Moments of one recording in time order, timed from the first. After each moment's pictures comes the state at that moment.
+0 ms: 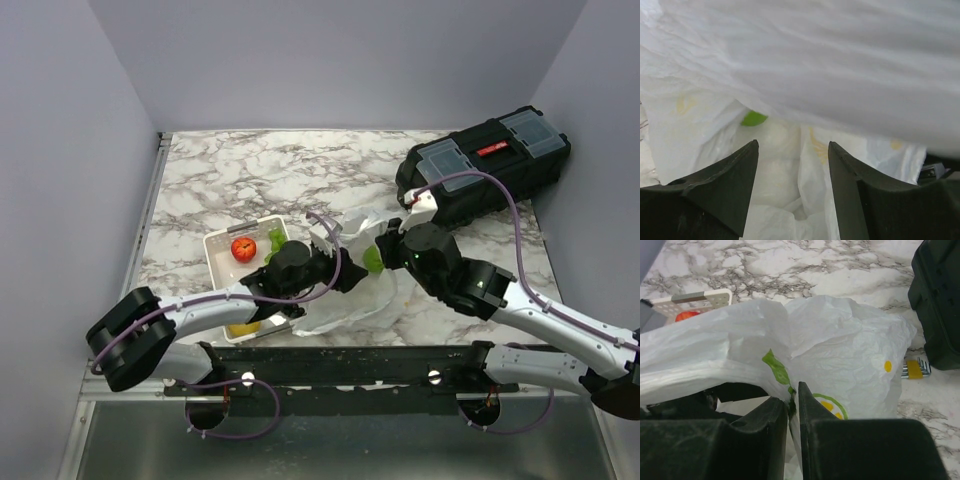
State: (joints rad) left arm -0.92 1.34 0.59 0.51 0.11 -0.48; right arm 0.99 0.99 0.94 -0.38 0.54 0.43
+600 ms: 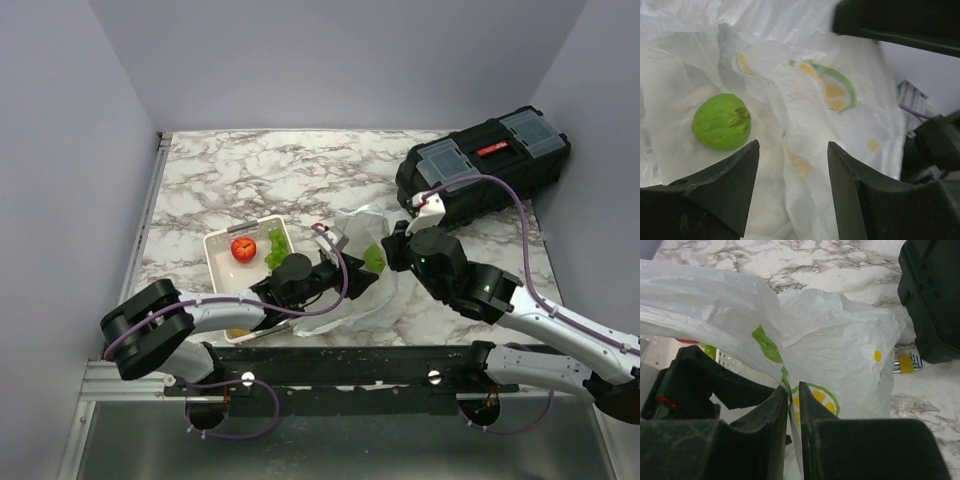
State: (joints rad) left arm -1.00 1.36 0.49 0.82 0.08 -0.42; right arm 0.99 0.95 0.91 -0.40 0.58 0.45
